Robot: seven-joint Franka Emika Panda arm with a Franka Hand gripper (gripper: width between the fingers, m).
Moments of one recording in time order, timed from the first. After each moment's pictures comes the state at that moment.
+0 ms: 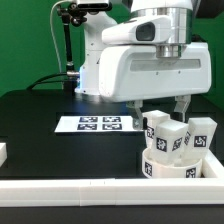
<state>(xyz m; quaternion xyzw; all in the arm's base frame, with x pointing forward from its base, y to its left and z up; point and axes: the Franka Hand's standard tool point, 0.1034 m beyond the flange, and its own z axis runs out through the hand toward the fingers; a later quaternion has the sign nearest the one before) 0.614 0.055 0.086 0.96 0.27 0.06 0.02</state>
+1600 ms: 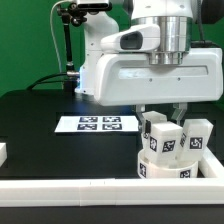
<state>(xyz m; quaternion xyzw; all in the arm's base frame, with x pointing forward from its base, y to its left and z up) 0.612 0.054 0.081 1.00 0.06 0.06 0.01</state>
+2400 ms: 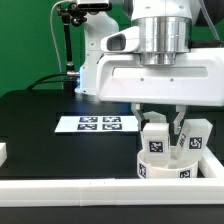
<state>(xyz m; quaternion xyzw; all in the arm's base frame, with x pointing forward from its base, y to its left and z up) 0.612 0.054 0.080 0.95 -0.30 0.07 -0.02</state>
